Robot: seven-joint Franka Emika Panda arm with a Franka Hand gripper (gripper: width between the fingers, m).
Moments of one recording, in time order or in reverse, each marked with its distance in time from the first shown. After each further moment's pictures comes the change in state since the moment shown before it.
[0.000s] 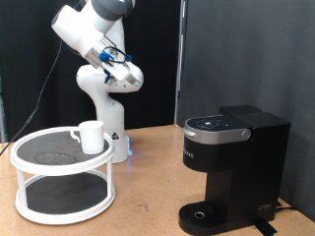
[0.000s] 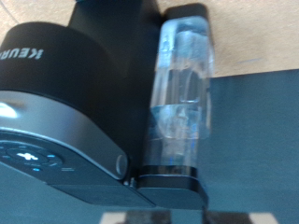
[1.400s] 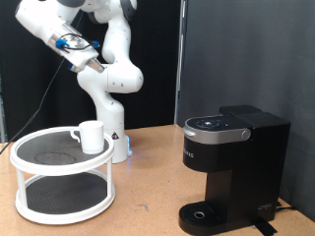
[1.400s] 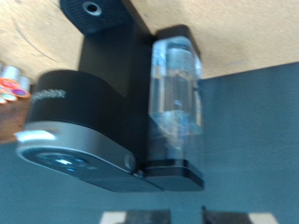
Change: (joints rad) arm -0.154 -0.059 -0.239 0.057 -0.188 -0.201 0.003
